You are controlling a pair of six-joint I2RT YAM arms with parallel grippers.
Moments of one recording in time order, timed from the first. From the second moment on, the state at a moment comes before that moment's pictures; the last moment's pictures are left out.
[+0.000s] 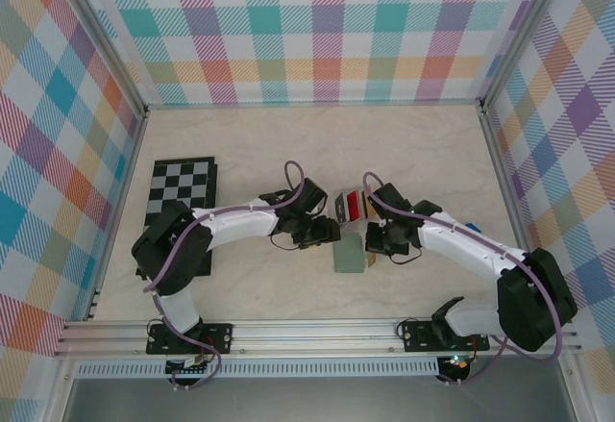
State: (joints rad) left arm -0.82 1.78 1.08 -0.38 0.31 -0.90; right arm 0.60 1.30 0.77 -0.74 -0.09 0.71
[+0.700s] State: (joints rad) left arm -0.86 1.87 1.13 -0.34 0.36 -0.89; right arm 0.55 1.26 0.70 -0.57 -0.29 0.70
